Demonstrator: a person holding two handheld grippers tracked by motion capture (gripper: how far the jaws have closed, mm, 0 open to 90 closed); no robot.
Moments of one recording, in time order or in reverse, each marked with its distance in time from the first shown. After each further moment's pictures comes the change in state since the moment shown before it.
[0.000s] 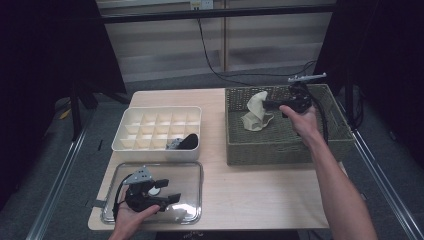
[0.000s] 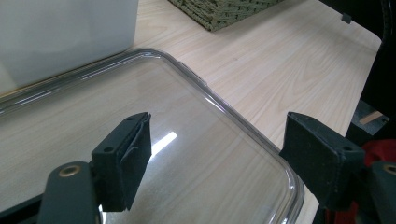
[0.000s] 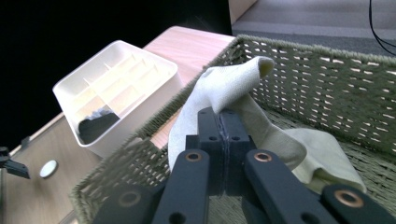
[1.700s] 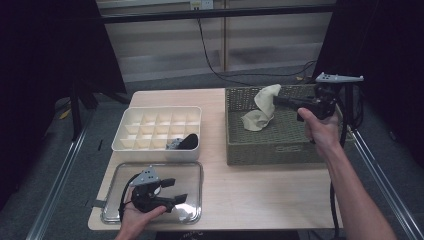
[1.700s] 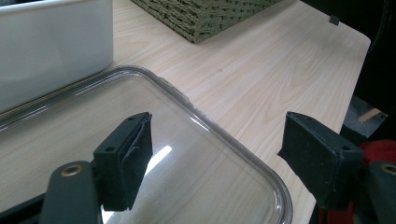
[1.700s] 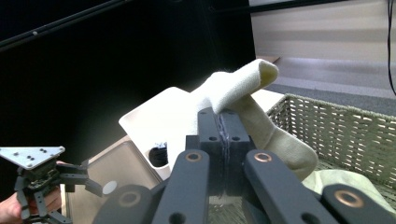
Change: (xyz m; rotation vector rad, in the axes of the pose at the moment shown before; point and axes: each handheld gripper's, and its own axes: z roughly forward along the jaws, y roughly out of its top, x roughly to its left) left arm -0.014 0.007 0.010 -0.019 -0.013 0.058; right arm 0.060 0.001 -0.075 -0.215 0.096 -0.058
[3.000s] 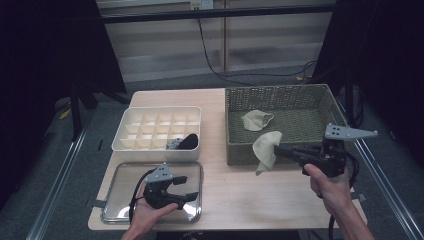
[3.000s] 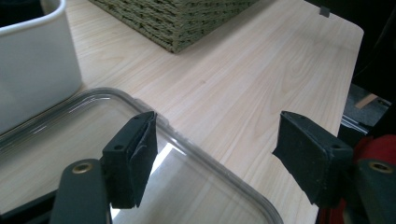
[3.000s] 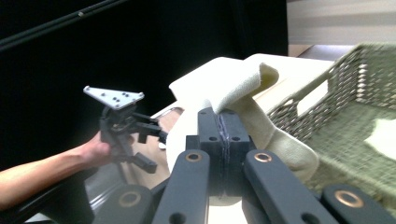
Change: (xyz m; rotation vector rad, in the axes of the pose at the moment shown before) left arm -0.012 0.018 0.026 0.028 -0.037 0.064; right arm 0.087 -0.079 -0.046 0.012 0.085 -0.006
